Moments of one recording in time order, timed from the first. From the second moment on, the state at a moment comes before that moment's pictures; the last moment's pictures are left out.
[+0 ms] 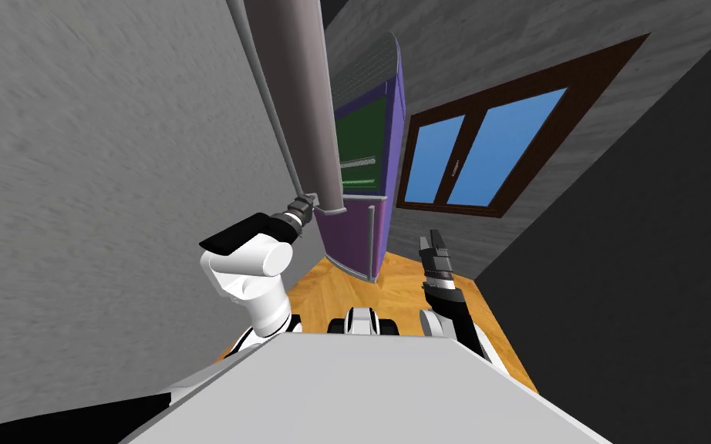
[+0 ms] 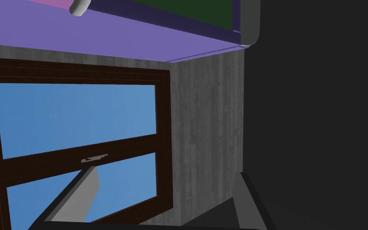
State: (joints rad) left arm -0.35 0.12 0.10 -2.59 0.05 1.23 -0.33; right arm 0.53 0.05 0.04 -2.23 0.11 -0.50 0.09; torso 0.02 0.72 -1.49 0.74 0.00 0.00
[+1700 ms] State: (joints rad) left arm -0.35 0.10 0.02 -2.60 0.21 1.22 -0.35; right arm 0.53 0.05 0.04 -2.23 0.11 -0.50 0.09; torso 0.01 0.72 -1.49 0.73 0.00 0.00
